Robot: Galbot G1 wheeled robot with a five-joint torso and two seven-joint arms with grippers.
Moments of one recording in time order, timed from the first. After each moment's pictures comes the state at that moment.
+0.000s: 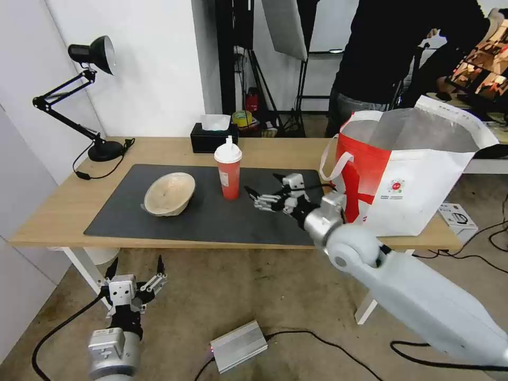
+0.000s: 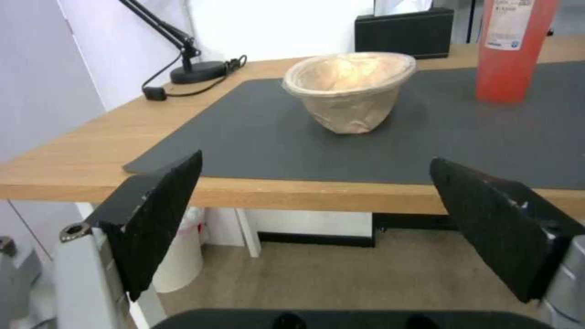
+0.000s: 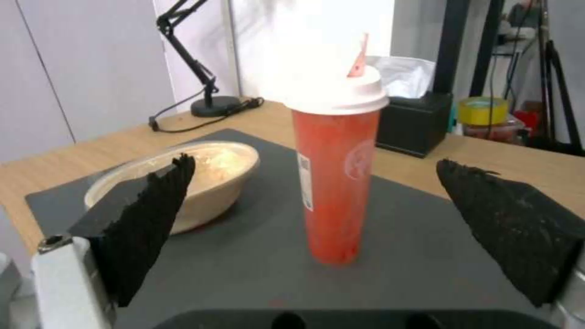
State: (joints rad) left arm 1.77 -1.58 -0.65 -2.28 0.05 0.09 -0.07; right arm -0.51 0.91 -0.33 1.82 0.90 -0.15 0.14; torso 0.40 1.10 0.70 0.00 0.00
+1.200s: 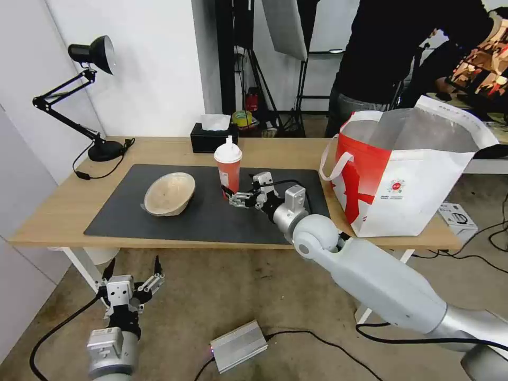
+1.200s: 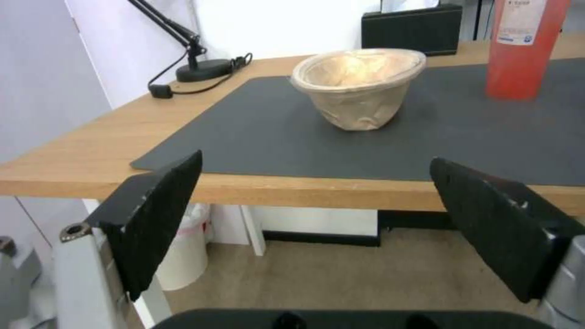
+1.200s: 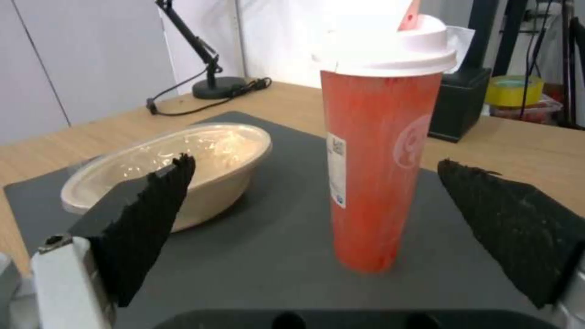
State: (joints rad) left arm 1.76 -1.58 -0.66 -2.27 0.05 0.08 -0.08; right arm -0.42 1.05 -0.43 1.66 0.88 -0.15 0.16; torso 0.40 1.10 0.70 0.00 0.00
